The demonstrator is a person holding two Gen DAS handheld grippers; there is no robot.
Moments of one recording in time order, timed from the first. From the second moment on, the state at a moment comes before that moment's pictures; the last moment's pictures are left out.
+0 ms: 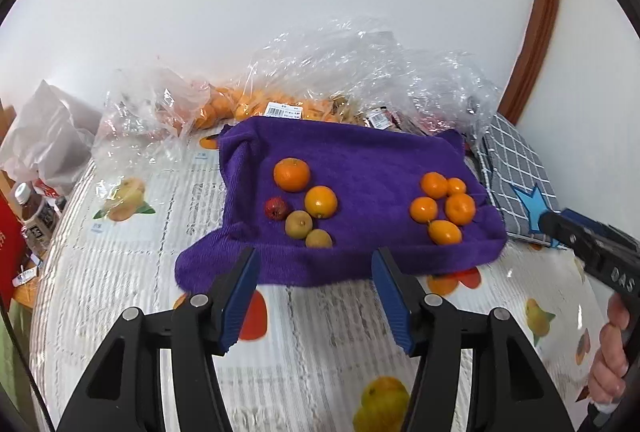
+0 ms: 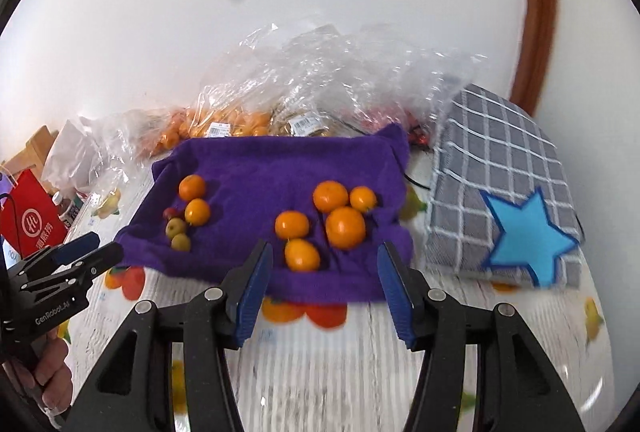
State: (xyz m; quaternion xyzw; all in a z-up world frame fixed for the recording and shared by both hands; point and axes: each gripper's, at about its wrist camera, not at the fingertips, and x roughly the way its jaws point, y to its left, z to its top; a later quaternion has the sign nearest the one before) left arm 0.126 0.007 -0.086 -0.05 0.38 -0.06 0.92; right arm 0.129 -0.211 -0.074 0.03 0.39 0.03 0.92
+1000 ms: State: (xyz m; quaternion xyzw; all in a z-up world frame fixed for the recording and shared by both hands) left arm 0.031 -0.003 -0.032 -0.04 0.32 -0.04 0.95; right arm -0.008 -0.213 -0.024 0.04 0.32 0.01 0.95
